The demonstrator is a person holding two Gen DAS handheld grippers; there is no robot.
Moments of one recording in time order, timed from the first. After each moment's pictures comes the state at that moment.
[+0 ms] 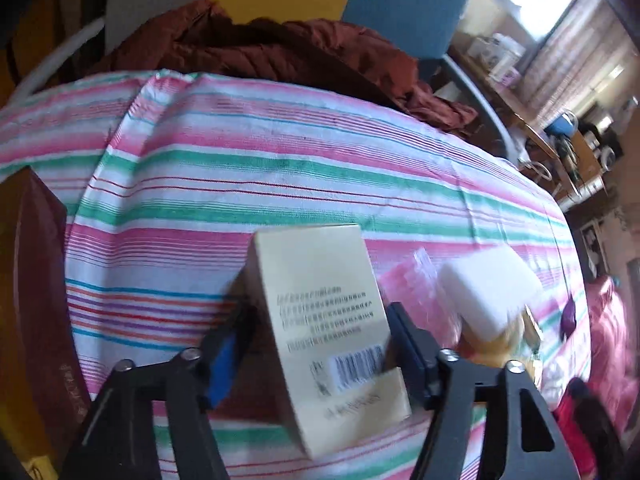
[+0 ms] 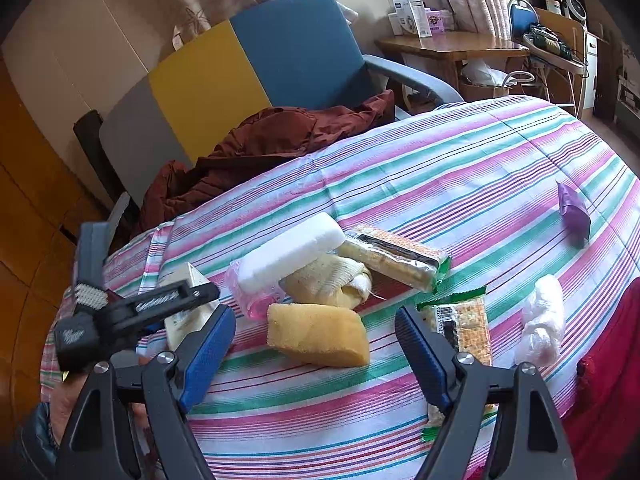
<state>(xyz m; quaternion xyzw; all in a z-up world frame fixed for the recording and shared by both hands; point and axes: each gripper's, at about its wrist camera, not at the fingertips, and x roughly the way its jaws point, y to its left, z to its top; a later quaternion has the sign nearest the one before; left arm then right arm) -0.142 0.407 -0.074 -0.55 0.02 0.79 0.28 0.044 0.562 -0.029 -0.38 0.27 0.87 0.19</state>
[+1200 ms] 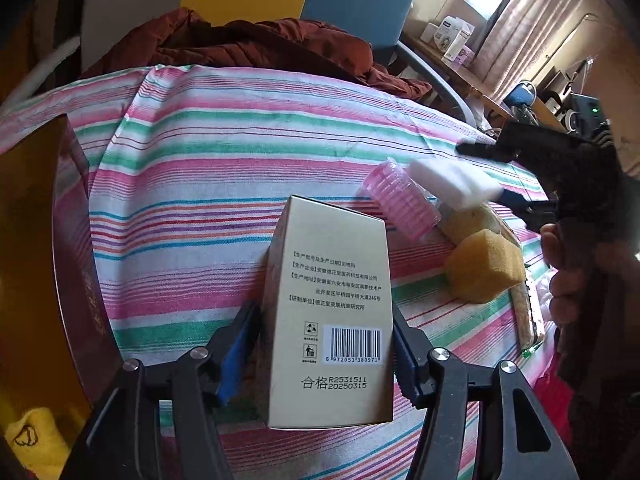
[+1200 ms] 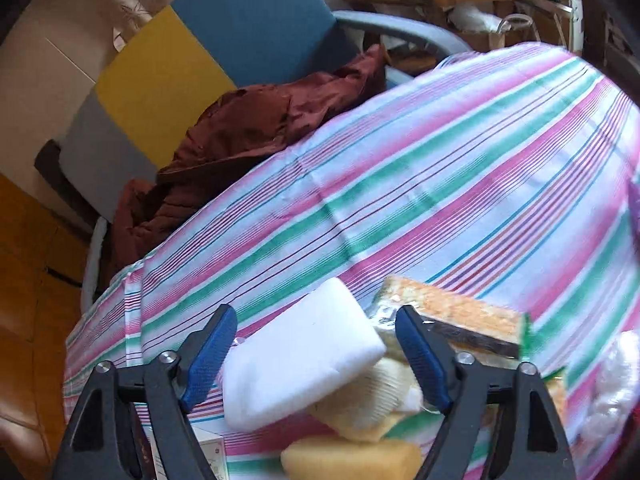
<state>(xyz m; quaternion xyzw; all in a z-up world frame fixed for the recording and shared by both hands) -0.091 0.360 -0.079 -0.52 0.04 0.78 0.35 -0.059 0.619 -0.071 -0.41 0.36 0.81 0.20</state>
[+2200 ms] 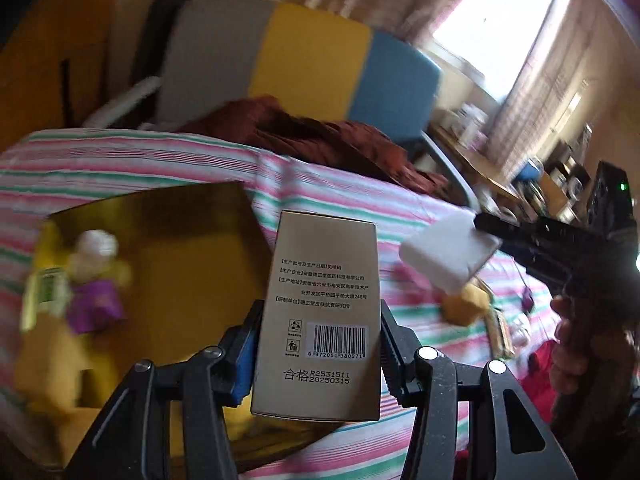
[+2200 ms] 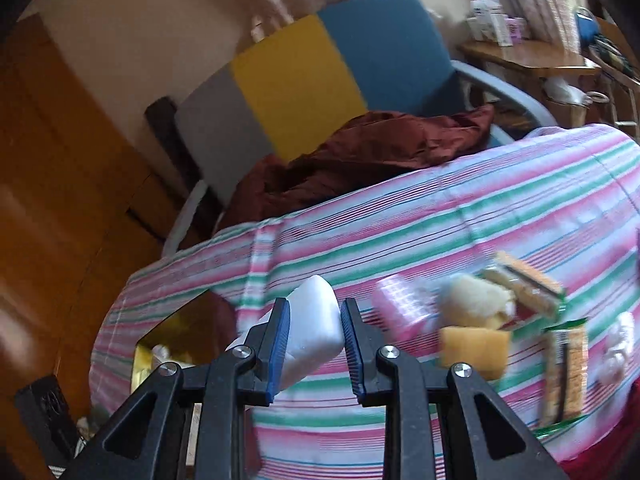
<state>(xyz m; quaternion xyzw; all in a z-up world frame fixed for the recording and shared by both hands) -0.064 0.190 0.018 -0.43 -0.05 0.86 0.29 -0.024 0.467 0.029 -0.36 0.27 0.89 0.04</state>
